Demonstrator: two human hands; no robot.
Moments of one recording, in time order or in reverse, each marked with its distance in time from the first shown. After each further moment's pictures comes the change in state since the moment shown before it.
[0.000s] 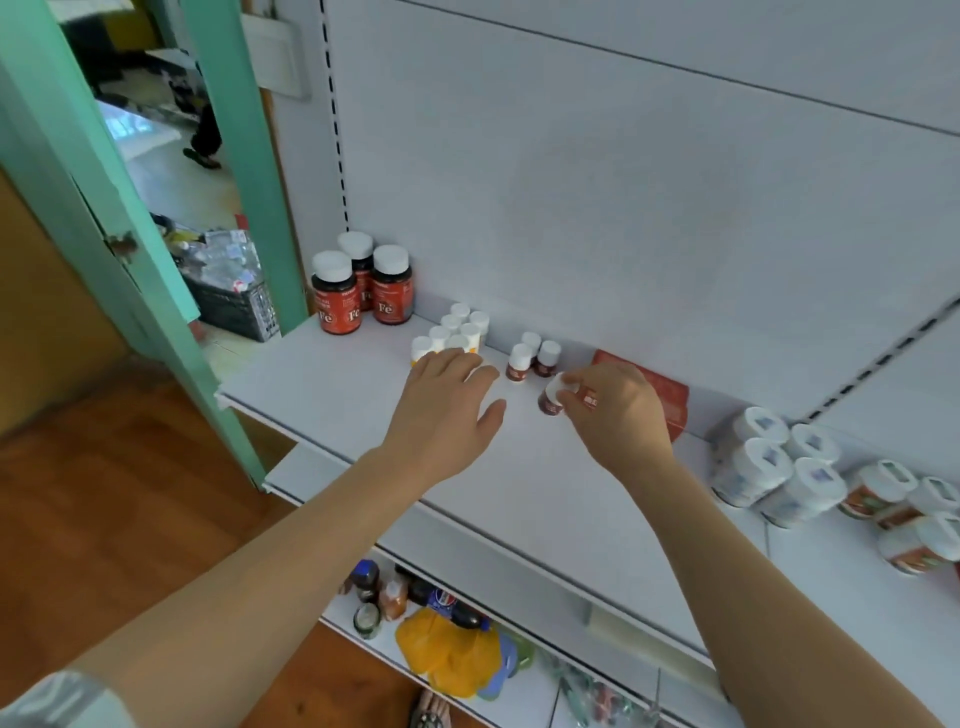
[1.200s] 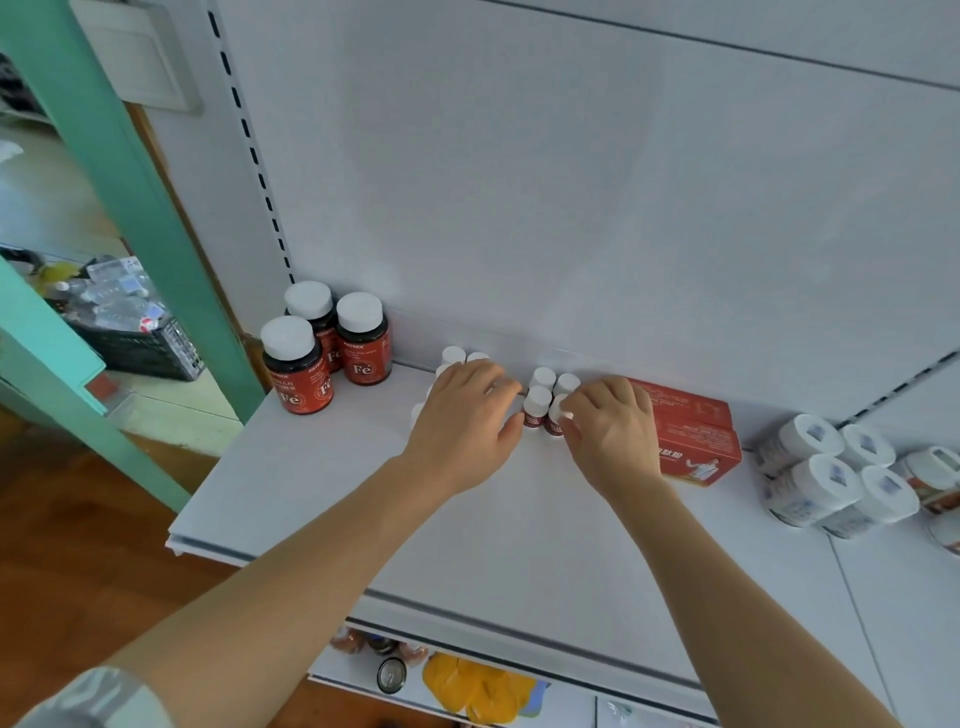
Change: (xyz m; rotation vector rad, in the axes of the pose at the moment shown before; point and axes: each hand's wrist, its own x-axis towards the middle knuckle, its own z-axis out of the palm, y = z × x) left_hand 0.095 -0.076 0.059 -0.178 -0.081 0.238; right_hand 0.056 0.019 0.092 -0.431 0.137 -0.023
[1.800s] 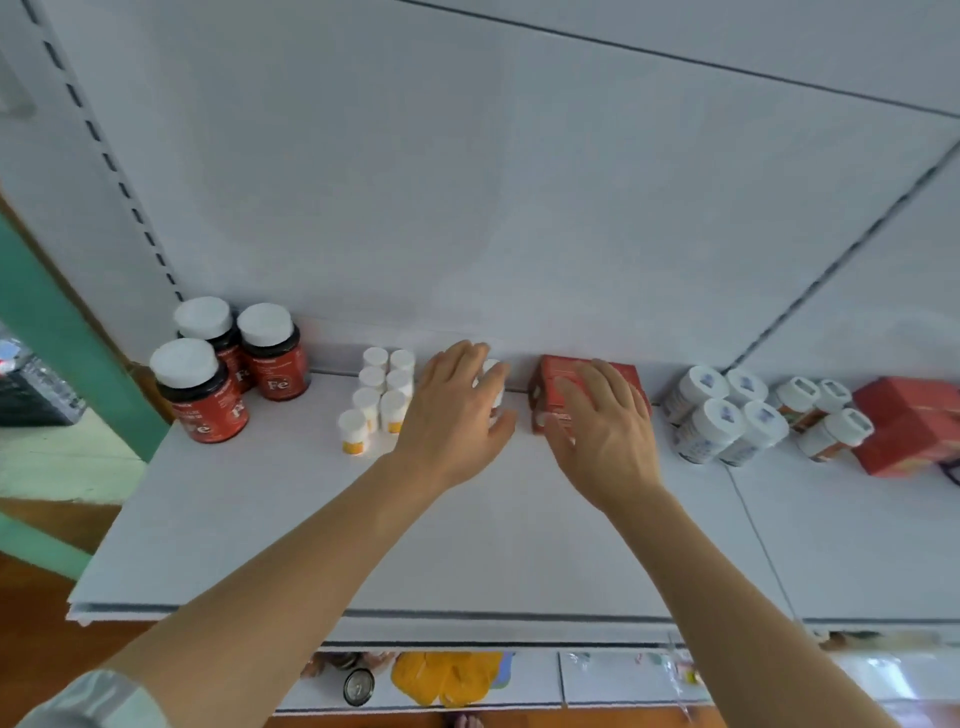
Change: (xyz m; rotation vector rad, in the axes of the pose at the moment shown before) left_hand 0.023 0.040 0.009 -0.067 -0.056 0.117; right_hand -0.040 0.005 -0.067 -0.071 -0.010 0.184
